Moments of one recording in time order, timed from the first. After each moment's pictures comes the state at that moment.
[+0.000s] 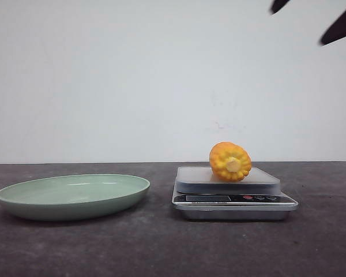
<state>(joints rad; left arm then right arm) -0.61 0.46 1.61 -1.42 -0.53 -0.43 0.38 0.97 0.94 -0.56 -0.25 0.21</state>
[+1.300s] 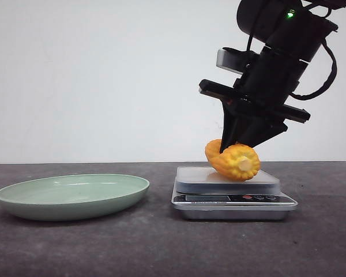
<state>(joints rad) -0.39 0.21 1.21 -1.42 -0.24 -0.49 0.50 1.58 1.02 -0.33 -0.11 0.29</state>
